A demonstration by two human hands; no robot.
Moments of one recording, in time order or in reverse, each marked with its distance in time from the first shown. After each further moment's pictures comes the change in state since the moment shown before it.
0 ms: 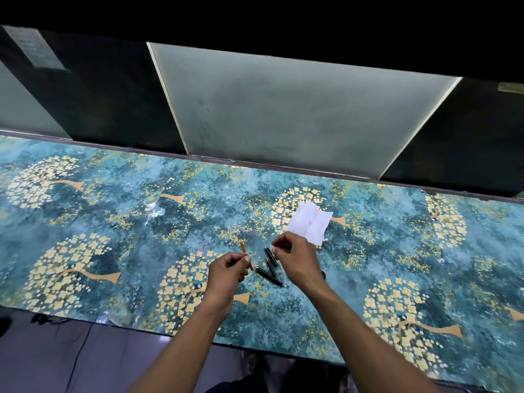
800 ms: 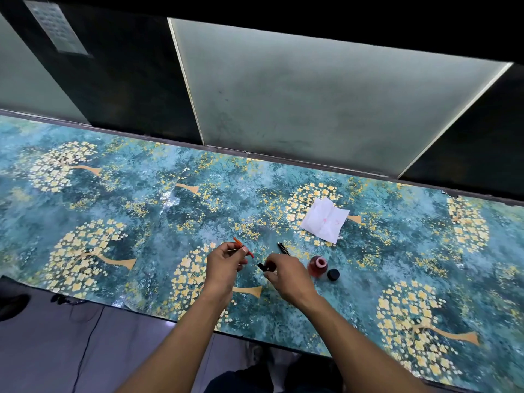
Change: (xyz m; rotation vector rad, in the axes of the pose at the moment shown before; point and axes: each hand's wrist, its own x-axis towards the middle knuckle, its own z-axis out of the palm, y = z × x) left_hand 0.010 0.002 -0.034 -0.013 0.148 0.008; right_hand -0.013 0.025 0.064 -0.475 -0.310 -0.186
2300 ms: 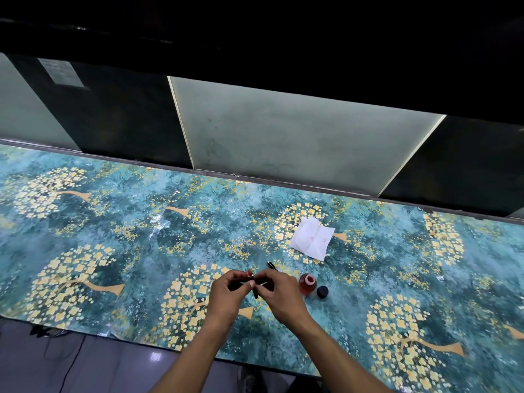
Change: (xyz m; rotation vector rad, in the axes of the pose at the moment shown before) left_hand -0.021 -0.017 0.010 0.089 -0.186 0.123; right_hand -0.022 -0.013 -0.016 0.491 0.156 0.034
